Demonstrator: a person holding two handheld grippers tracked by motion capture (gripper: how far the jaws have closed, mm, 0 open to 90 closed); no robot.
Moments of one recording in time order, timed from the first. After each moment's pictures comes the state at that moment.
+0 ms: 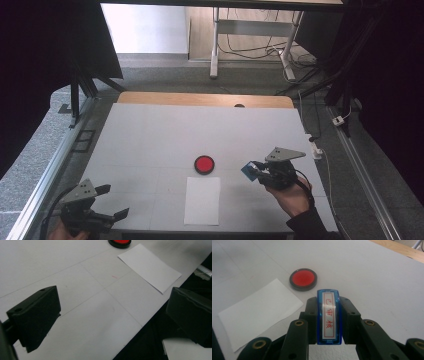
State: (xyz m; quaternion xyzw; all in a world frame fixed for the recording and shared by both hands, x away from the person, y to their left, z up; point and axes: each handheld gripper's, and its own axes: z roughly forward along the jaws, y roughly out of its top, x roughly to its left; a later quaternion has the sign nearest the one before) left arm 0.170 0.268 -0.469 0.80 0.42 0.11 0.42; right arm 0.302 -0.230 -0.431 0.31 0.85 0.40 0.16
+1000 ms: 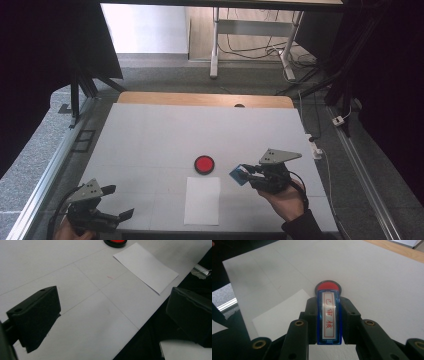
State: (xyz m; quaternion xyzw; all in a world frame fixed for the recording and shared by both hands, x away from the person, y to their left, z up) left arm 0.174 0.259 -0.472 0.80 0.41 0.10 0.42; right arm 0.286 -0.209 -0.417 0.28 0.85 0.44 0.11
